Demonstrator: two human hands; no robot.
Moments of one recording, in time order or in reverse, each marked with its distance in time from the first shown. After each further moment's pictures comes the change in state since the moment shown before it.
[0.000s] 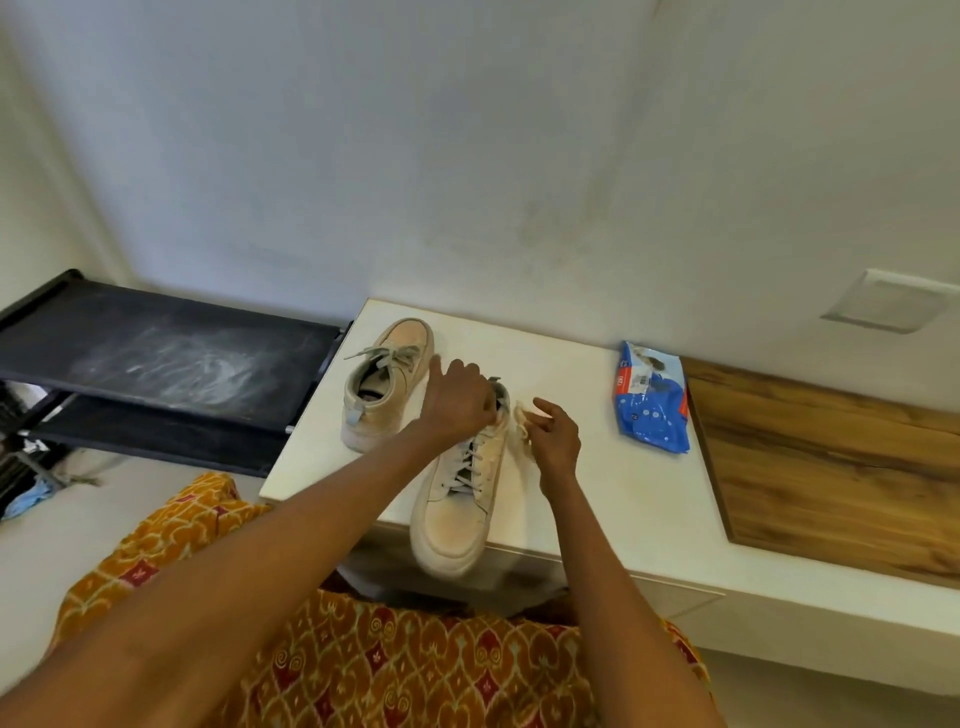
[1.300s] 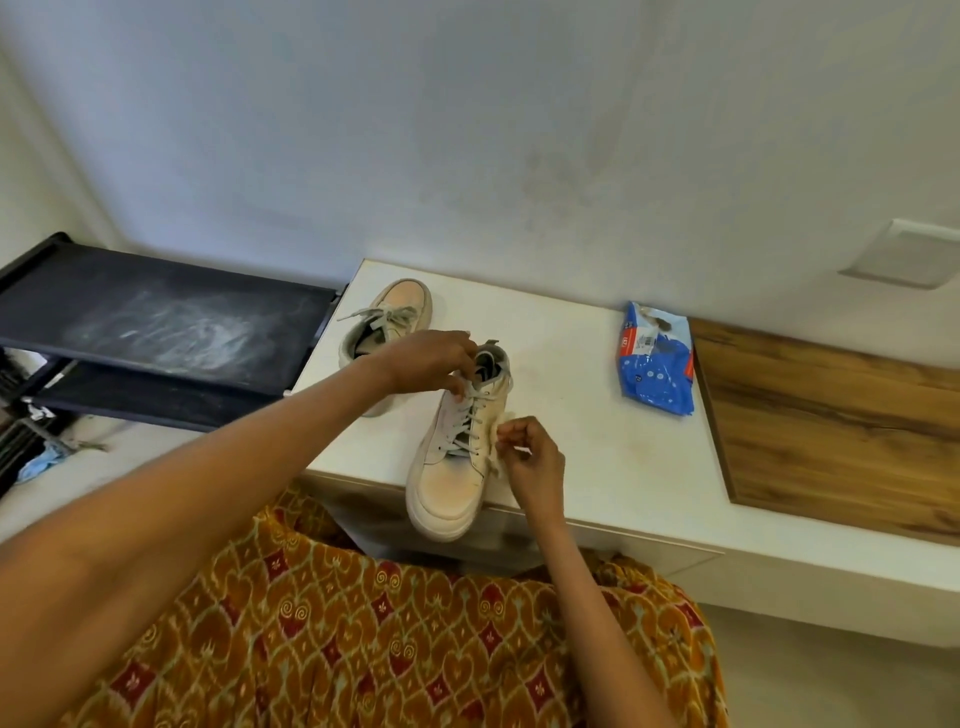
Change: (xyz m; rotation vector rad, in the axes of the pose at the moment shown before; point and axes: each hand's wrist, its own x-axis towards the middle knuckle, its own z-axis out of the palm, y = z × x) left_hand 0.001 -0.058 -0.002 -0.089 -0.180 0.480; right_hand -0.085 0.021 -0.008 -0.162 -0.147 -0.229
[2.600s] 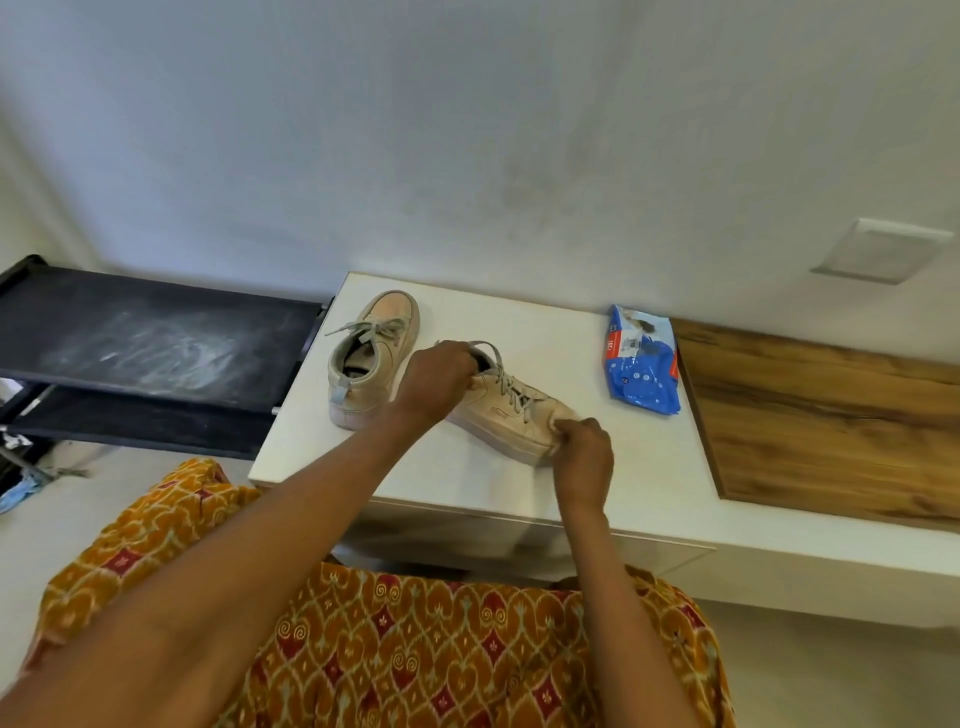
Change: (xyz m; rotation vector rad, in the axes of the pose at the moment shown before) left_hand 0.020 0.042 0.019 0.021 0.377 -0.306; right_hand 0.030 0.014 -0.040 -0.637 0.274 -0.044
